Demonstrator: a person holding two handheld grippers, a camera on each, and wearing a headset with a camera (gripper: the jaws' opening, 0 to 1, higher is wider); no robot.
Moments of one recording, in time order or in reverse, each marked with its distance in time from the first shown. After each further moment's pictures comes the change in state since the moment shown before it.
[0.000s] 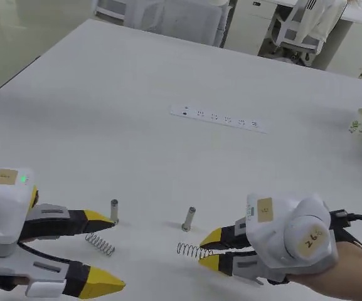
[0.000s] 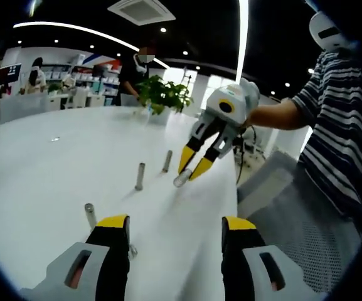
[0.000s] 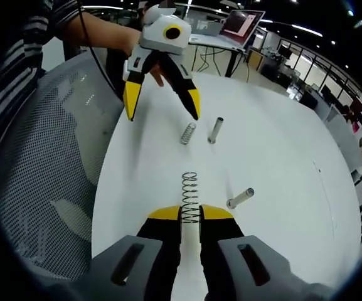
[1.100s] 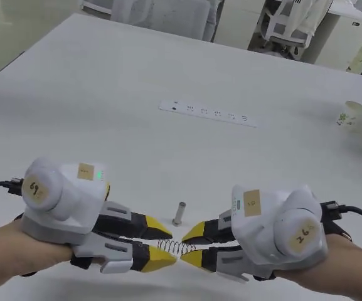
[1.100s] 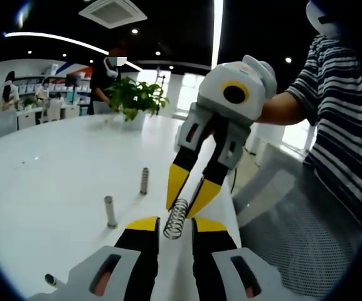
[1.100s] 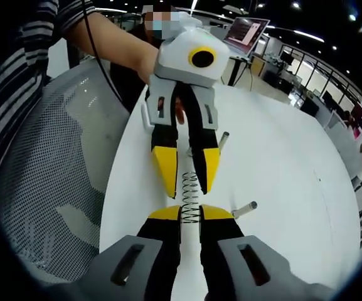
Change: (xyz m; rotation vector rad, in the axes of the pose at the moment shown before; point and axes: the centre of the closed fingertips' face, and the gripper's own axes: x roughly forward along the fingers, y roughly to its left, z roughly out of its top) left arm 0.066 -0.014 0.027 0.110 -0.018 -0.120; right arm -0.004 0.009 0.017 -0.020 -0.031 0.008
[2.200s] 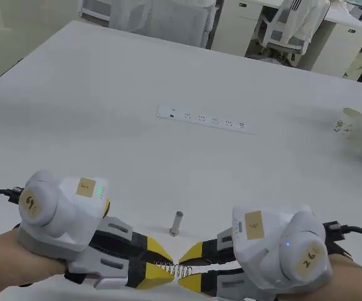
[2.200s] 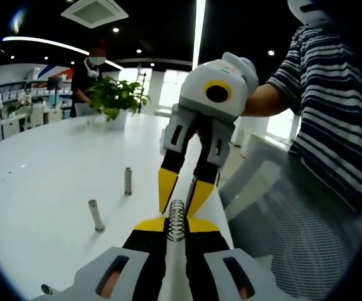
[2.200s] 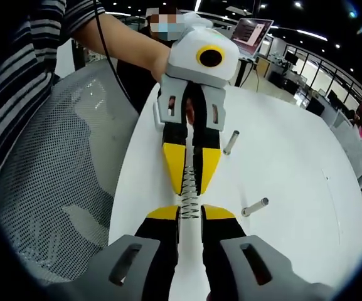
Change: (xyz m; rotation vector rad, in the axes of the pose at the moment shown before) left arm 0.003 -0.015 -0.003 0.064 0.026 -0.114; right arm -0.001 0.015 -0.009 0.018 -0.011 0.050
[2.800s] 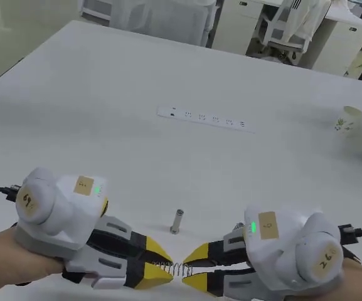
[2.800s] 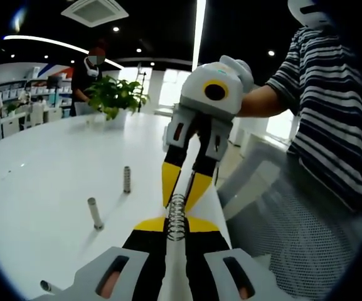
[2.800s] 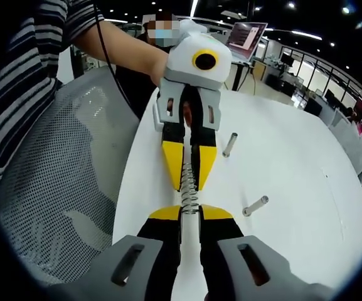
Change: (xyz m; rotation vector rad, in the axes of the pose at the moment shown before) left arm -0.003 -0.004 -0.002 -0.005 0.006 0.000; right arm -0.008 0.001 0.008 0.016 -0.061 -0.010
